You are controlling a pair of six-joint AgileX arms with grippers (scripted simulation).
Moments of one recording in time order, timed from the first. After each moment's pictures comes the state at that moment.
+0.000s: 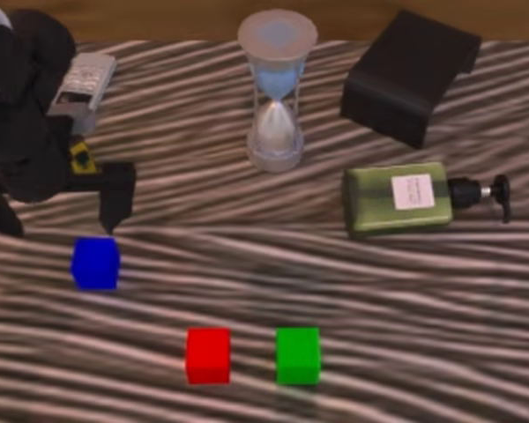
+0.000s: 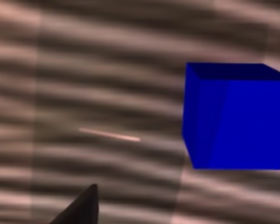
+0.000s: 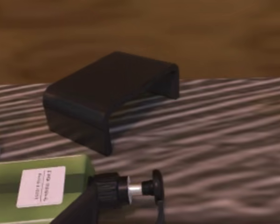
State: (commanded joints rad) left arm -0.21 1.79 1.27 -0.96 0.00 -0.20; right arm 0.08 0.17 0.12 -0.10 0.01 0.07
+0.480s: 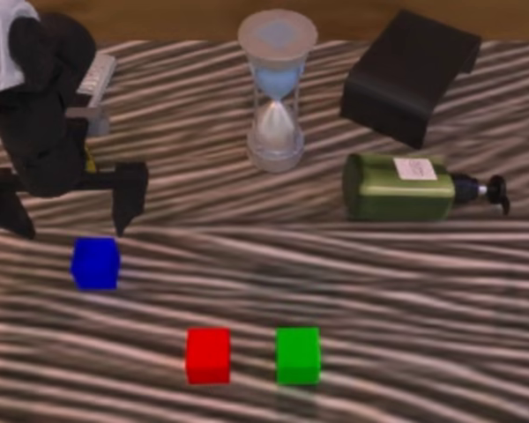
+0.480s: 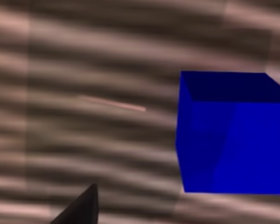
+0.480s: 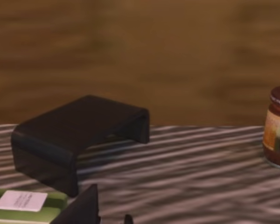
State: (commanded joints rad) left arm -0.22 1.92 1.38 -1.03 0.00 -0.22; right arm 0.01 0.00 0.00 0.00 0.00 0.00
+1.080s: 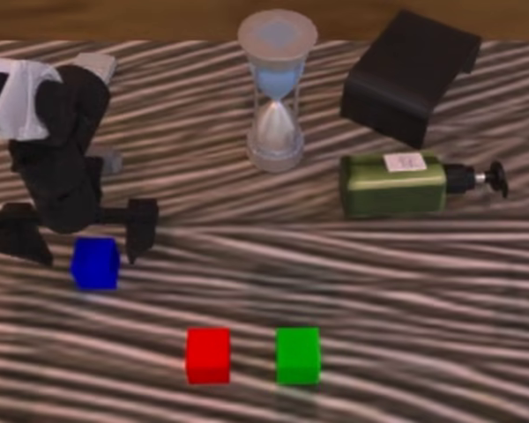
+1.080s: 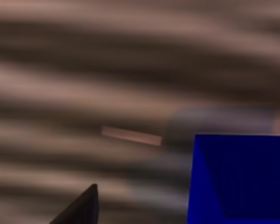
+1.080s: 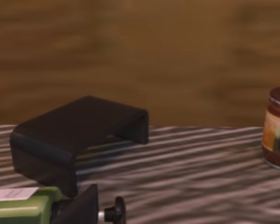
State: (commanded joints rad) left arm -0.22 2.02 1.25 -0.79 0.00 -0.22; right arm 0.01 0.00 0.00 0.00 0.00 0.00
